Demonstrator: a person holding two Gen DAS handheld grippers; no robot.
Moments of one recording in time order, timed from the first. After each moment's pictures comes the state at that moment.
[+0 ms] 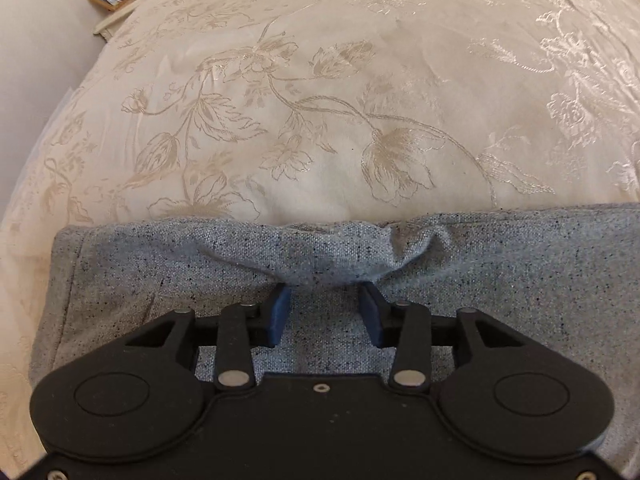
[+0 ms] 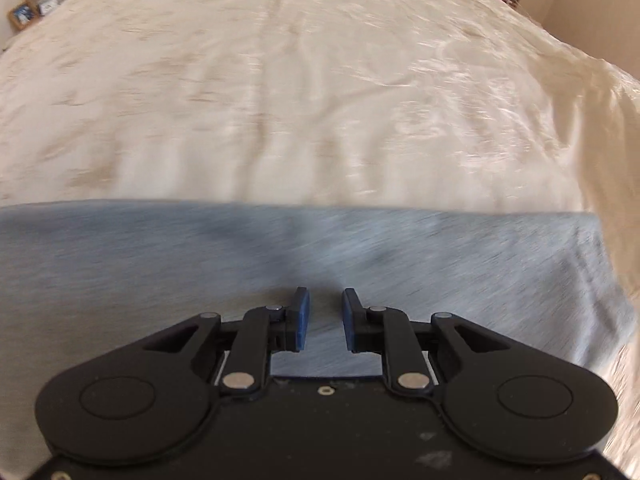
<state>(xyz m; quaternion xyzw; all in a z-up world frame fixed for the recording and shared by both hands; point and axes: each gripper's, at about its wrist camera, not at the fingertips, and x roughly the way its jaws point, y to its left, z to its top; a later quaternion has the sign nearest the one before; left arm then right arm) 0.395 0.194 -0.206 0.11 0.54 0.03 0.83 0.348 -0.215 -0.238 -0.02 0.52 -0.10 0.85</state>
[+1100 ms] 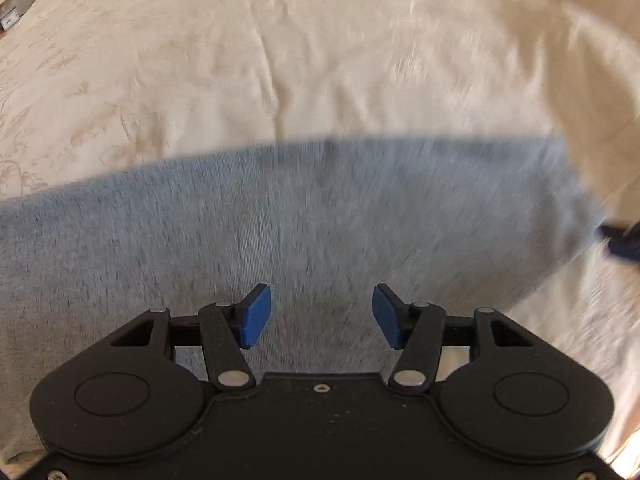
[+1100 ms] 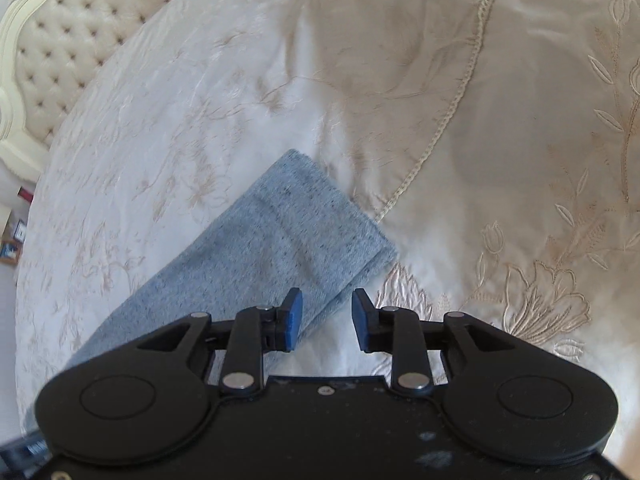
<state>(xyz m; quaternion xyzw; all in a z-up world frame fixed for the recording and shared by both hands) 0.289 -0.121 -0.189 0.09 0.58 -0.15 0.80 0.214 -0.477 -0.206 0.33 0.46 -0.17 0.81</state>
